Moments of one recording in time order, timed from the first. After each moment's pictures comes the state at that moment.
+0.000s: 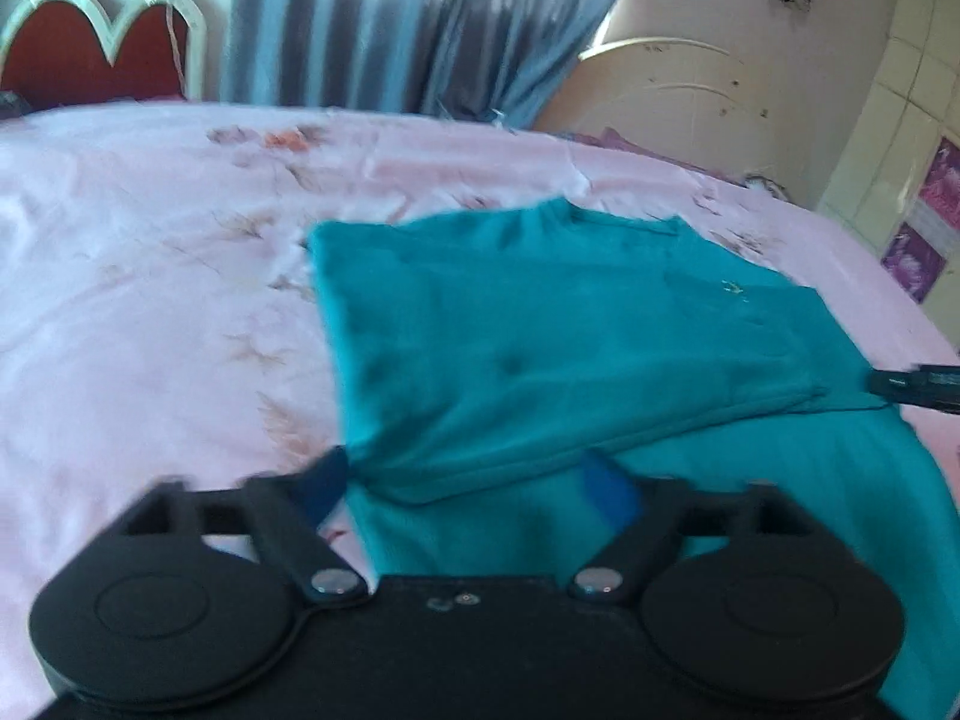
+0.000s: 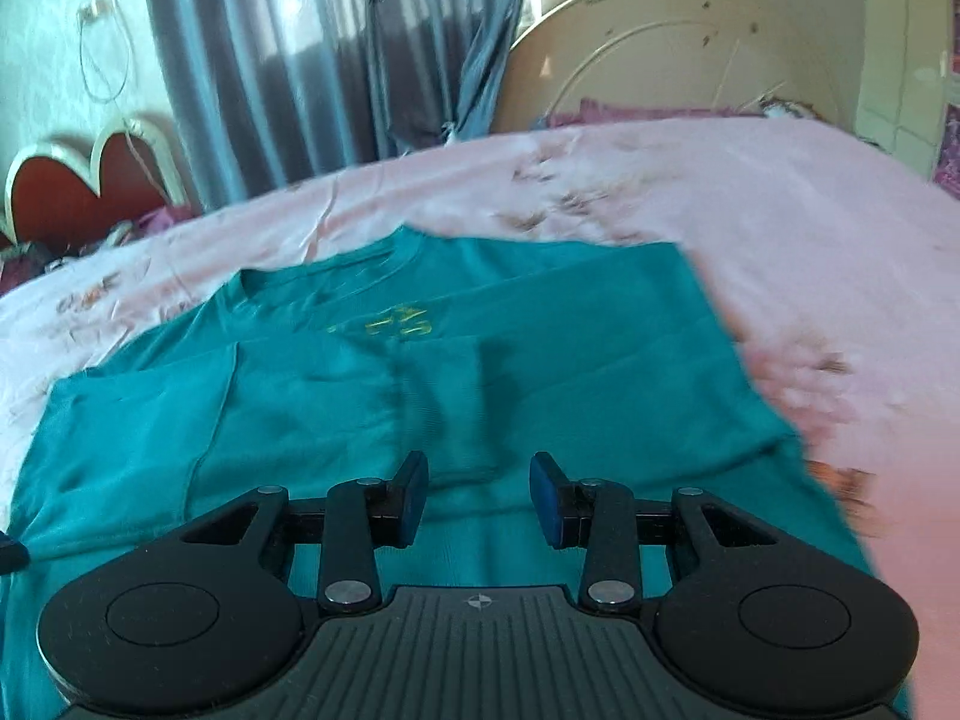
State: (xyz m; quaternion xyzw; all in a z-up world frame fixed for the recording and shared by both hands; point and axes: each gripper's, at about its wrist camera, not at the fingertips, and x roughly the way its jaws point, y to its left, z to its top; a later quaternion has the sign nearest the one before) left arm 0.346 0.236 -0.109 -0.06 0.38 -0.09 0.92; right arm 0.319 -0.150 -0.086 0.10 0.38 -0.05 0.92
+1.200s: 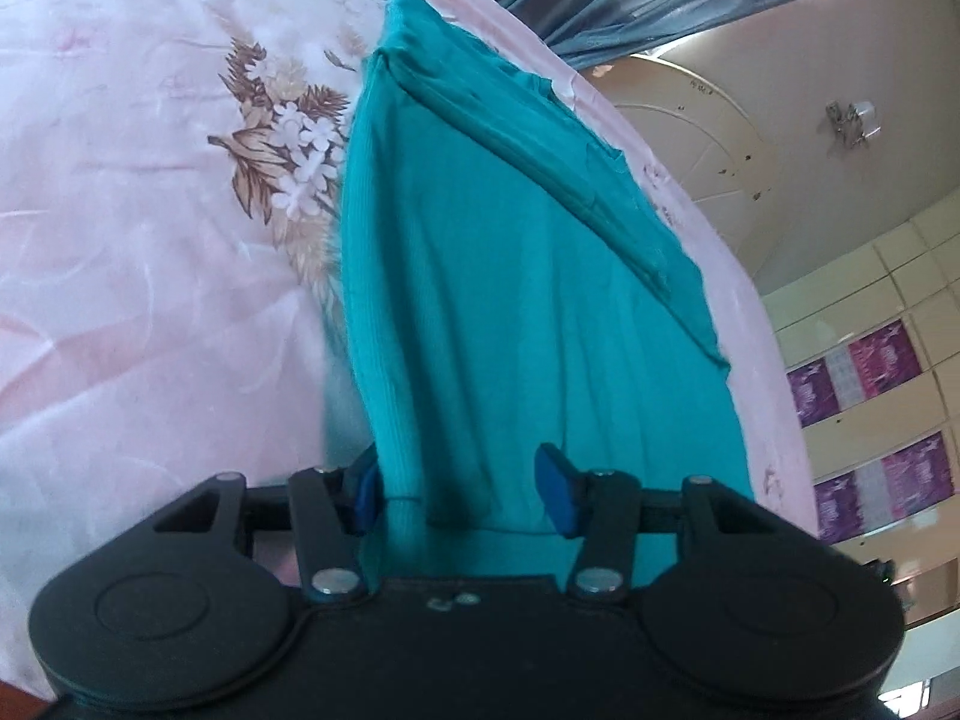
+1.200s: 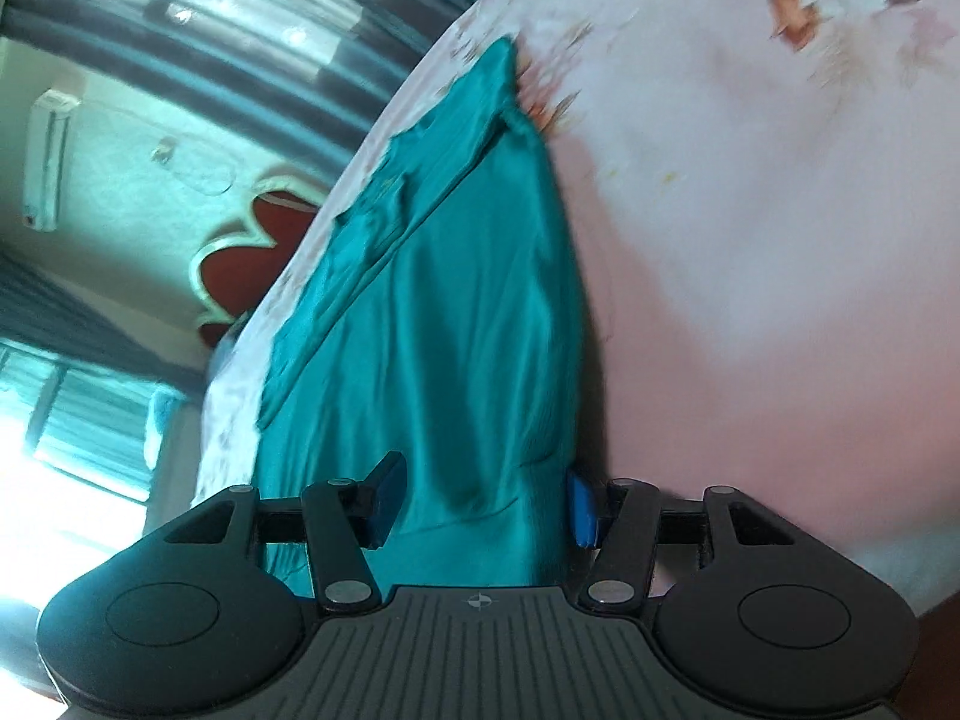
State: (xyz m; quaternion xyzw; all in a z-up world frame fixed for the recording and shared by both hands) left arm 0.163 0.230 -0.139 -0.34 0.46 -0.12 0.82; right arm 0.112 -0.341 -0.129 0.41 0.43 0.17 0.78
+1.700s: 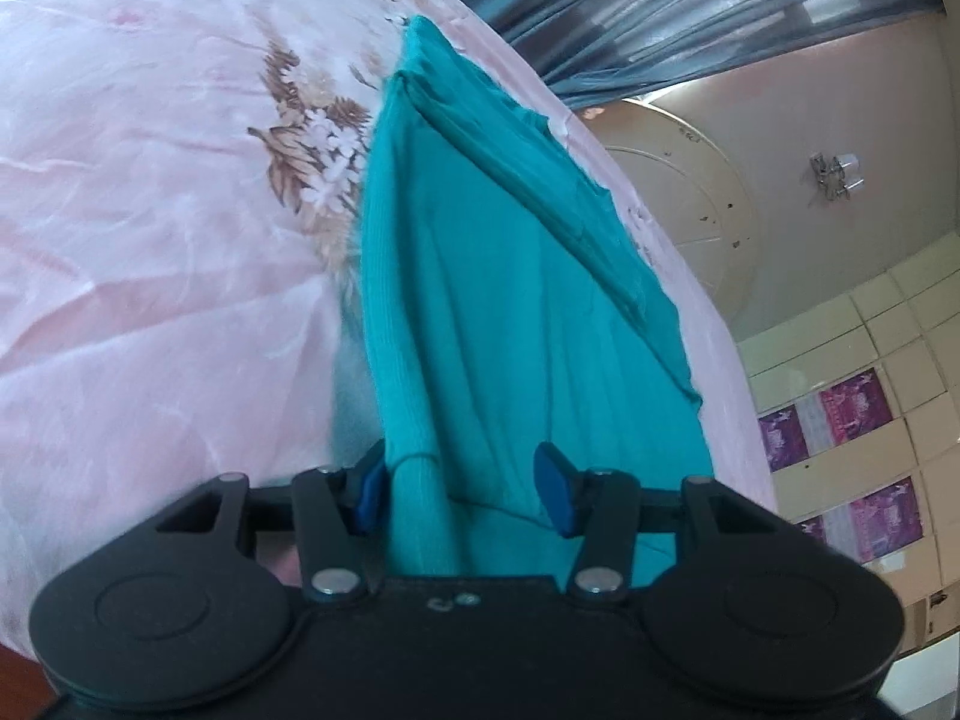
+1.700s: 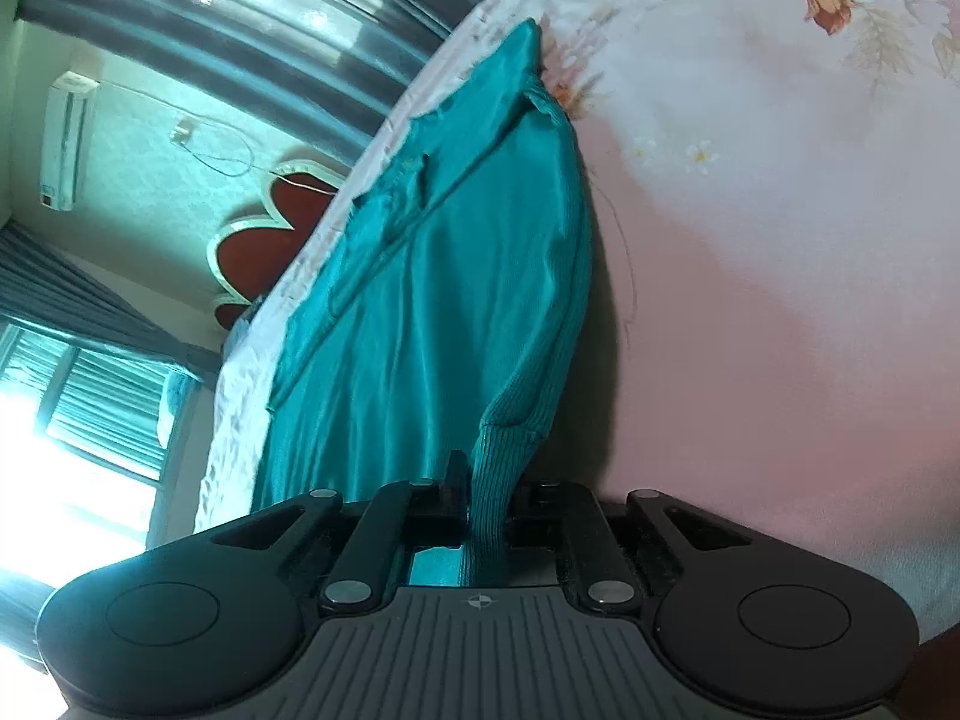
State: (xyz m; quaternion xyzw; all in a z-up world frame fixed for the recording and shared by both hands) left arm 0.139 0.238 -0.145 -0.37 0.42 -0.11 0.82; right arm 0.118 -0.338 -0.138 0.41 0.42 0.18 0.79
